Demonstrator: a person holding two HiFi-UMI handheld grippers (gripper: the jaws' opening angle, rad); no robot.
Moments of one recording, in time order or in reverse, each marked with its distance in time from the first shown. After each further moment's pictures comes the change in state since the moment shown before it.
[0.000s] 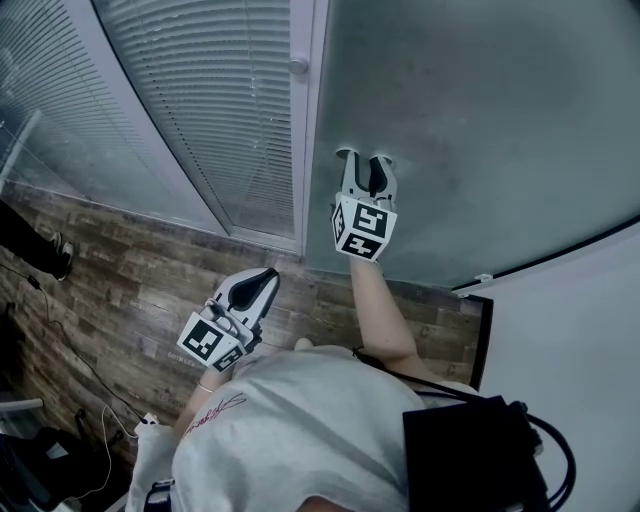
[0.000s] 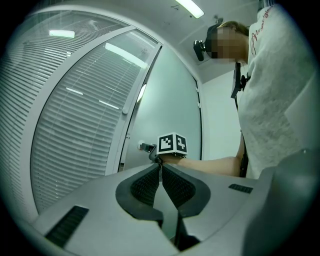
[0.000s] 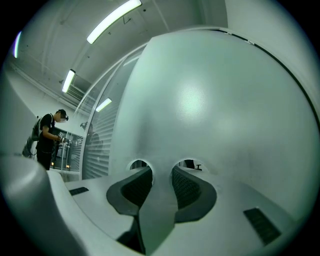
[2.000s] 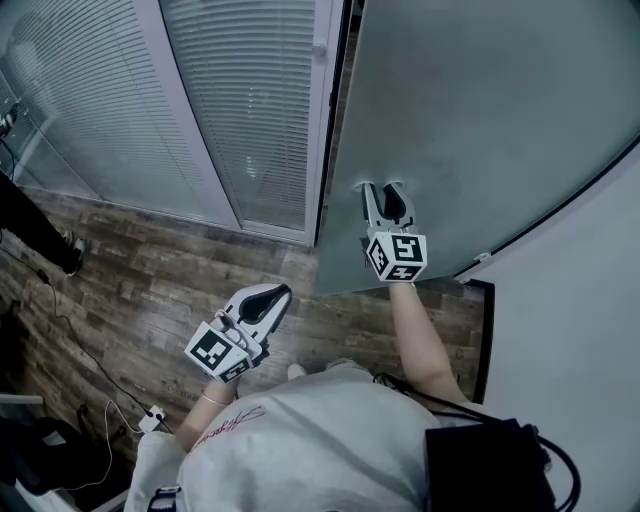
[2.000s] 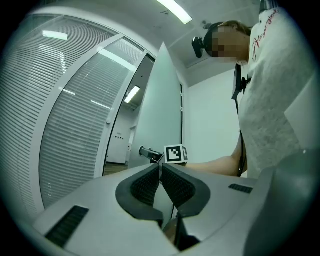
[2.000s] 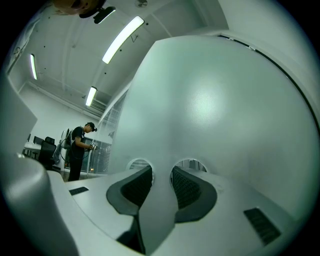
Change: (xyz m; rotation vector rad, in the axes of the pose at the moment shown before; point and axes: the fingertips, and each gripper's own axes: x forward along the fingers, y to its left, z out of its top) left arm -0.134 -0.124 0.003 0.025 0.003 -0.091; right arm -0.190 0.033 0.014 -0.006 -0.050 0.244
